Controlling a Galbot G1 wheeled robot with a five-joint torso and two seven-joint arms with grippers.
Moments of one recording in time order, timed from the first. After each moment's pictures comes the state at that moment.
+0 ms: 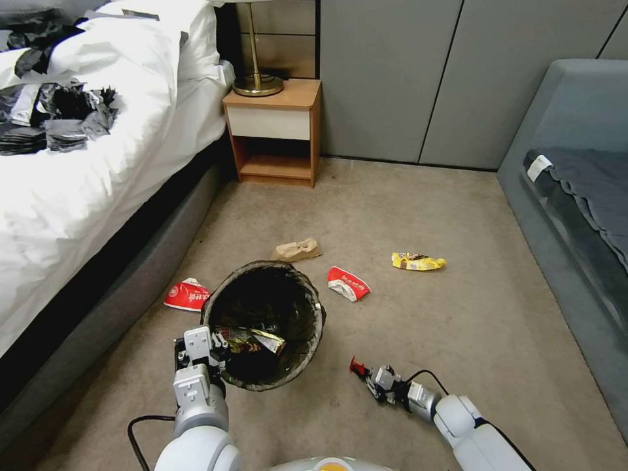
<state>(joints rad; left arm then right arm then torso) 1.72 -1.51 -0.39 -2.24 -0.09 0.36 -0.49 -1.09 1.29 0.26 0.98 -0.19 0.55 -0.51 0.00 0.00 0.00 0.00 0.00</state>
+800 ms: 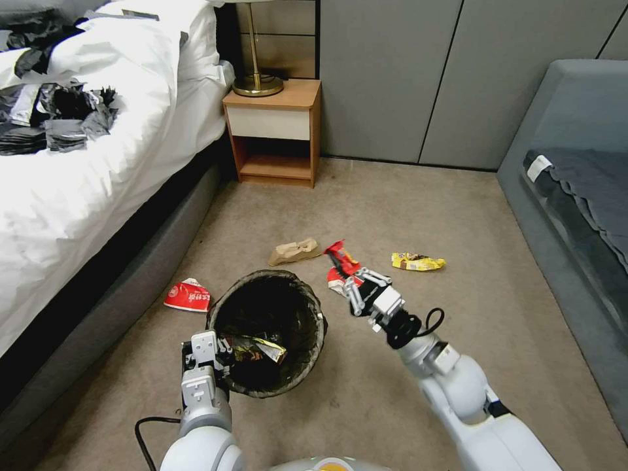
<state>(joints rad) 1.71 -1.48 -0.37 -2.19 -0.10 0.37 -0.49 -1.34 1.20 0.14 2.02 0.14 0.53 -0.35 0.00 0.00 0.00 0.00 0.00</state>
